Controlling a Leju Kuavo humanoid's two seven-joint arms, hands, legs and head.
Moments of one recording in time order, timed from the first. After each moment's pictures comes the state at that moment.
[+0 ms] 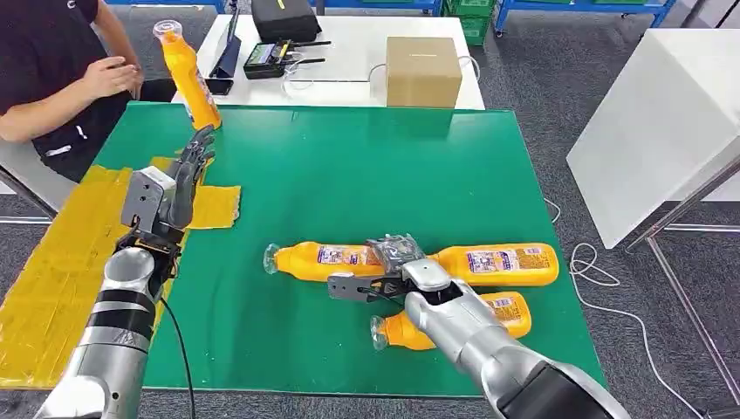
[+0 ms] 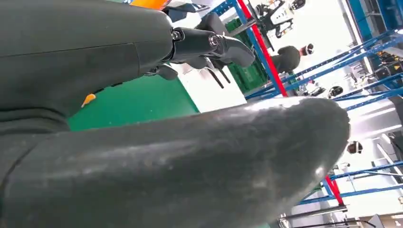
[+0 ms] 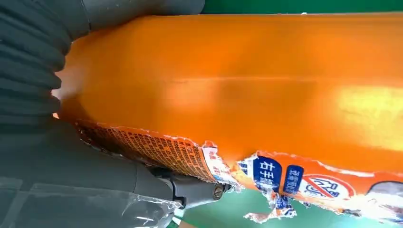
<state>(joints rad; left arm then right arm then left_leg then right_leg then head) -0.52 -0.02 0.06 -1.10 -0.33 -0.25 -0.40 -0.69 0.16 0.75 -0.49 0.96 0.11 0.24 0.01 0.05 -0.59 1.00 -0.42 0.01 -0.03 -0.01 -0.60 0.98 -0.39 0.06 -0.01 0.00</state>
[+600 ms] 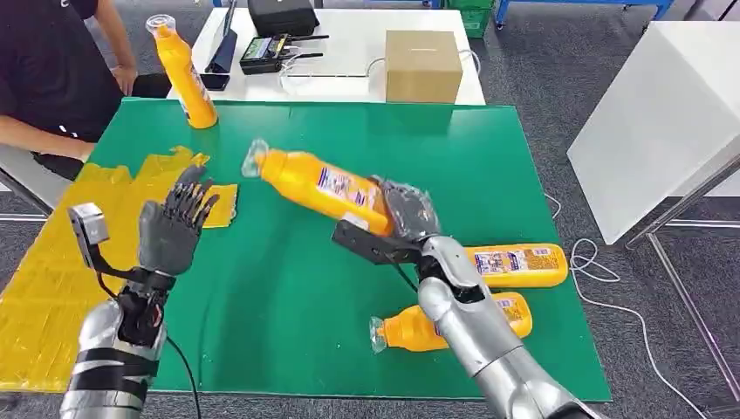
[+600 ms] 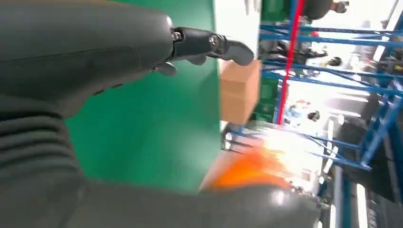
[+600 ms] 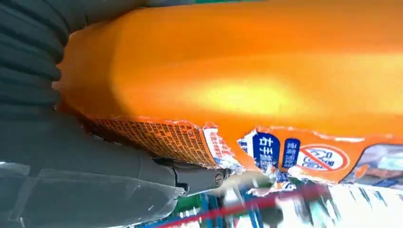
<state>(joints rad) -0.23 -0.04 0.08 -1.37 0.28 -0.48 -0.13 -0.50 0.11 0.50 -1.16 0.84 -0.08 0.16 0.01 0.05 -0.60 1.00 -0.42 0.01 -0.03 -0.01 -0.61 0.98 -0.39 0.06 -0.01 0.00</state>
